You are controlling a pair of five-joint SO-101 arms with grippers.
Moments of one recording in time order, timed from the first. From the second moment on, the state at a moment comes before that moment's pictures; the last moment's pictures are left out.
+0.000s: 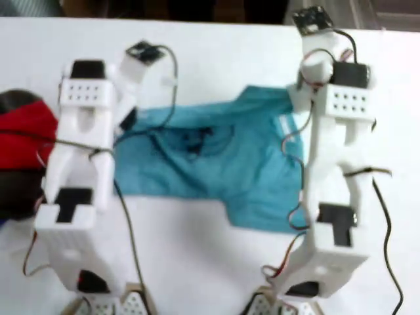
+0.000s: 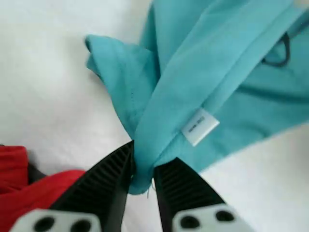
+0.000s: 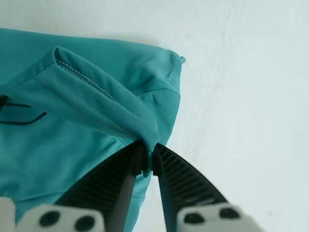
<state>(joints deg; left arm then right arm) -7.1 18.6 -21.0 96.1 -34.8 2.5 10.7 -25.9 88.0 25.1</state>
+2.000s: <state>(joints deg) -17.1 20.2 -24.7 96.7 -49.0 8.0 -30.6 32.4 68.7 31.8</state>
